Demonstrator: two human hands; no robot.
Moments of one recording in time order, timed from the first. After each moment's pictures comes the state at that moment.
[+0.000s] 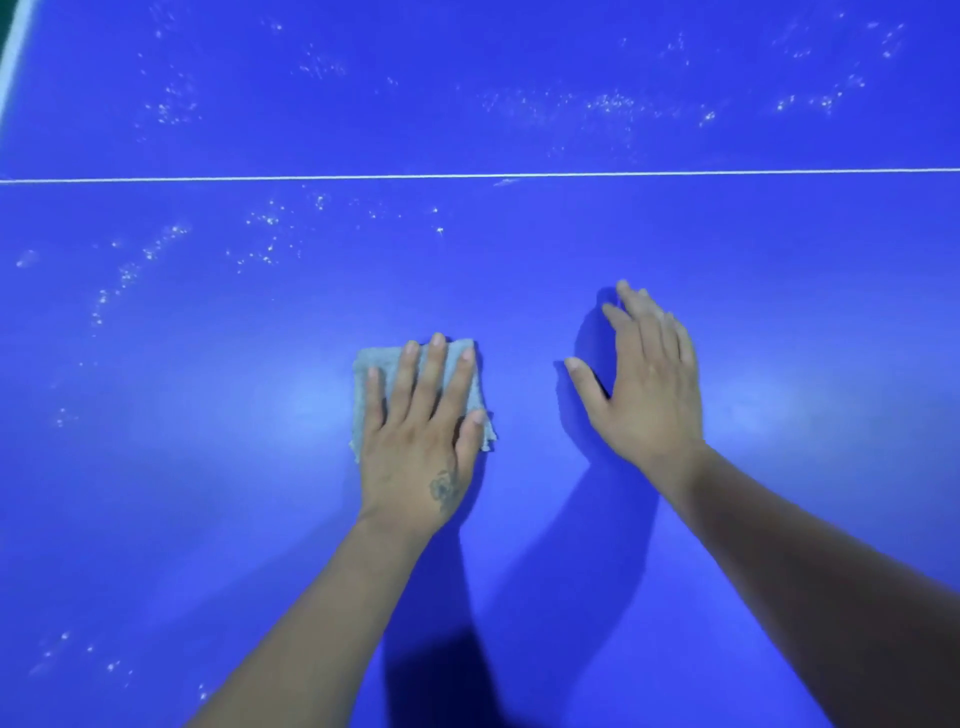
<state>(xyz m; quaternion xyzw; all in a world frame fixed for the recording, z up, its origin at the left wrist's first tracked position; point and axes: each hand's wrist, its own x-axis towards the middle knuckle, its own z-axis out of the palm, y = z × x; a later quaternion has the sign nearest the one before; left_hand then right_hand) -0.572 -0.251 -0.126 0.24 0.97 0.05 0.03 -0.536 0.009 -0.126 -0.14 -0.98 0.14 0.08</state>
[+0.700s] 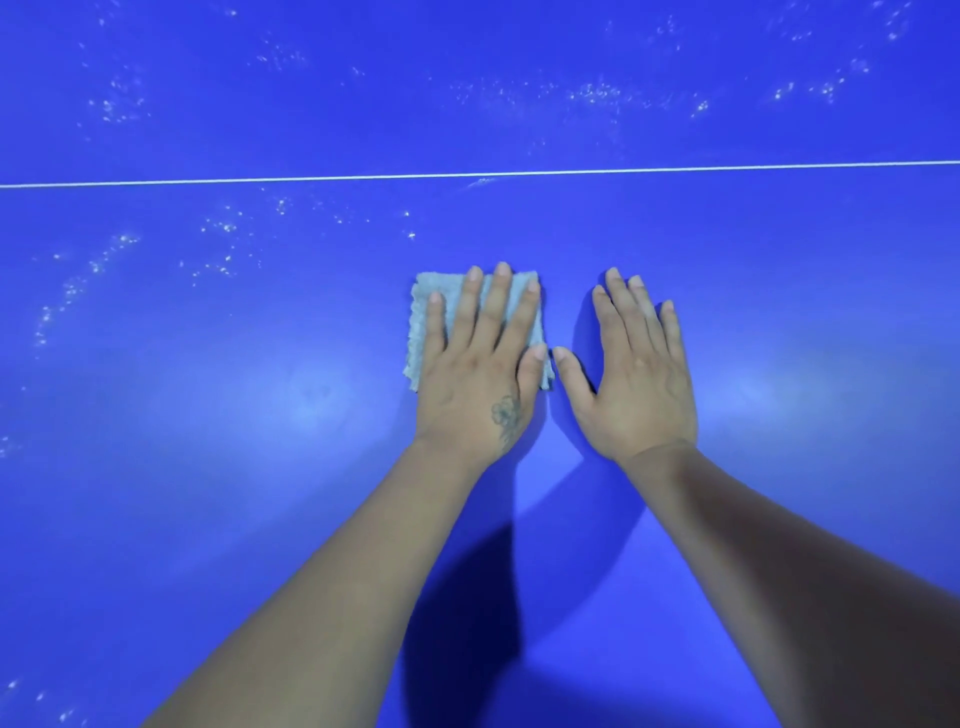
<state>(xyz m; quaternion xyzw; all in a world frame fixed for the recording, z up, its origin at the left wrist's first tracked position) -0.630 -0.151 -0.132 0.30 0.95 0.08 0.02 -0.557 0.018 -0.137 -0.16 -0.98 0.10 0.06</state>
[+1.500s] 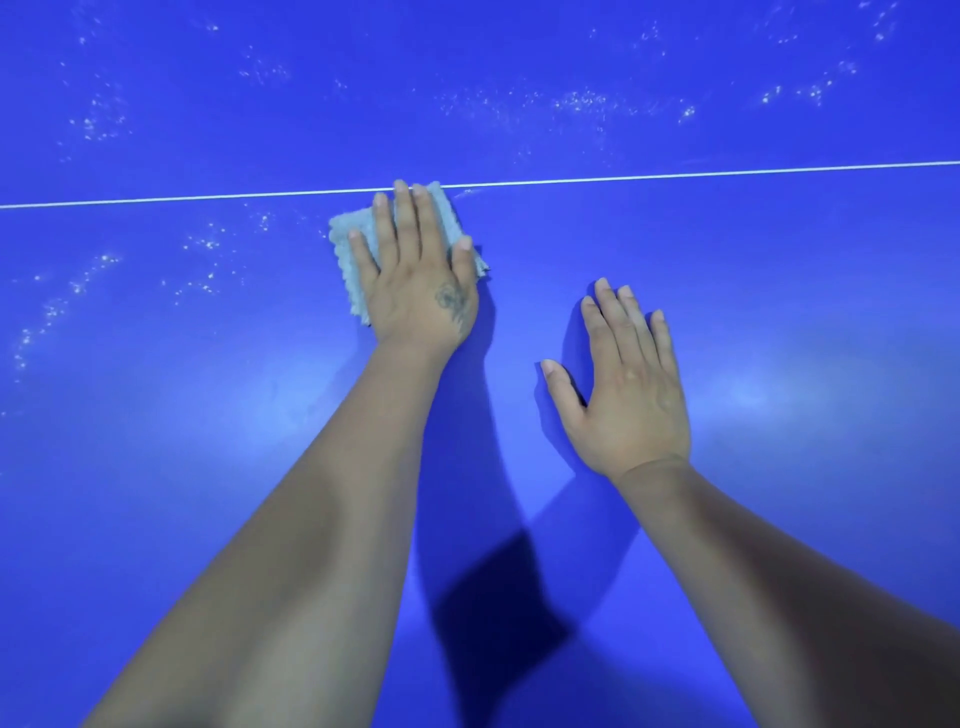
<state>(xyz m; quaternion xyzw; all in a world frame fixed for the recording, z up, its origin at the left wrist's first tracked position) -0.737 -0.132 -0.133 0.12 0.98 0.11 0.04 -0.557 0.020 -0.138 -0.16 -0.98 0.10 0.06</state>
